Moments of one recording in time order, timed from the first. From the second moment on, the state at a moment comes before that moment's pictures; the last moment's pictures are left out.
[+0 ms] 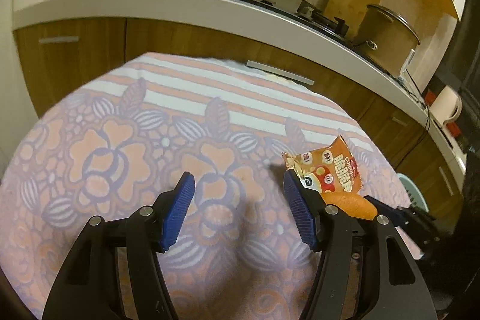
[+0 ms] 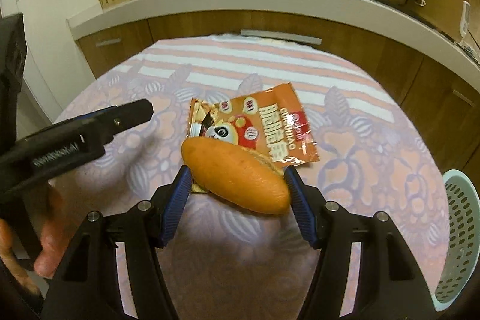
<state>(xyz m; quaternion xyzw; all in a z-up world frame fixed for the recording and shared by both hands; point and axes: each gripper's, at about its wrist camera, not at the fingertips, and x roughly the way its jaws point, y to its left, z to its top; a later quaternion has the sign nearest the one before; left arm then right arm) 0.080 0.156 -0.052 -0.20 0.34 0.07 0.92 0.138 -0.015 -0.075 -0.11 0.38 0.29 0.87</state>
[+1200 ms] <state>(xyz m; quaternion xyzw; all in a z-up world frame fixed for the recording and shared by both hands) 0.133 0.072 -0.066 -0.11 0.41 0.01 0.91 0.169 -0.128 -0.068 0.03 0.37 0.18 0.91</state>
